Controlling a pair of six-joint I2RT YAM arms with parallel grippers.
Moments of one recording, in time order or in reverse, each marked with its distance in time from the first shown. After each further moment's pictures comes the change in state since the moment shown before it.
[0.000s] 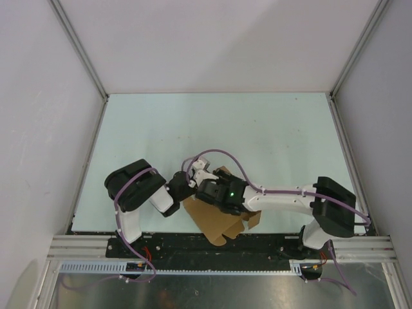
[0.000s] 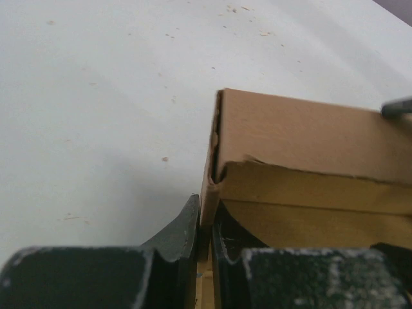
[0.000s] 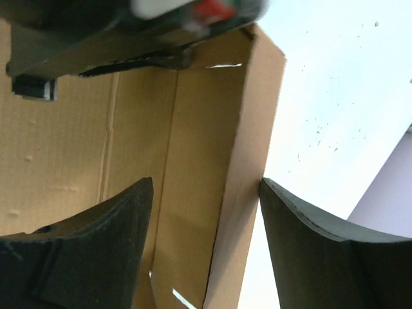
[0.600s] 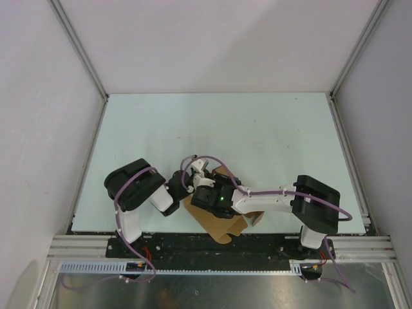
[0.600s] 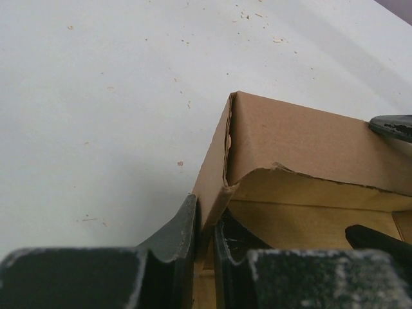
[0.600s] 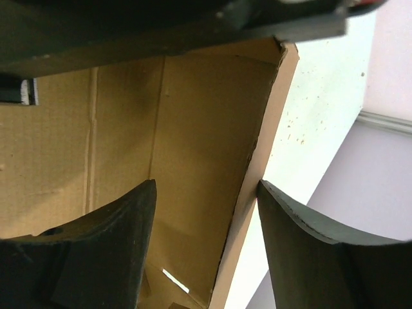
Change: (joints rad) left arm 0.012 0.002 0.004 0.000 -0.005 -0.002; right arm 0.020 0.113 0.016 -0.002 0.140 -0.019
